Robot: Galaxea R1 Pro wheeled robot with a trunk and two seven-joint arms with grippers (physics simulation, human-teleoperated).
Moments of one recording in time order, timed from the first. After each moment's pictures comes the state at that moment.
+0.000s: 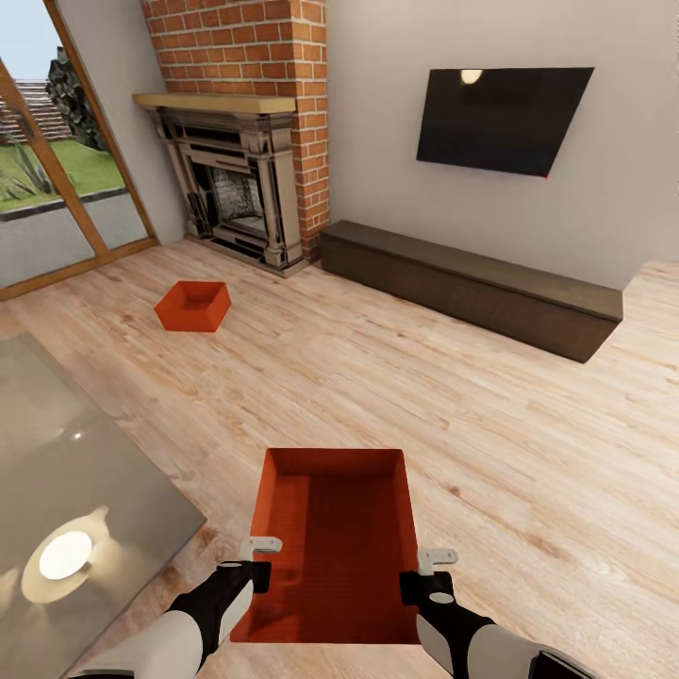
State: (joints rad) left arm -0.67 -0.10 0.02 -0.21 -0.05 0.20 0.16; right arm -0.68 0.14 1.06 -0.01 -1.00 -0.15 -0.23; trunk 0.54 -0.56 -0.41
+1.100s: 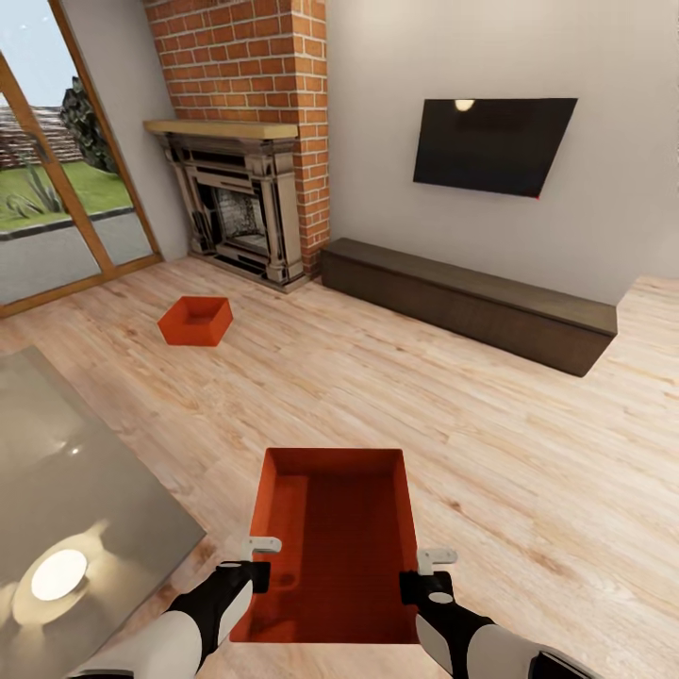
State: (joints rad) left arm -0.67 -0.10 0.02 -0.21 -0.05 0.20 0.16; right arm -0.68 0.14 1.06 -0.01 -1.00 -0.15 -0.23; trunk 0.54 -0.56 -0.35
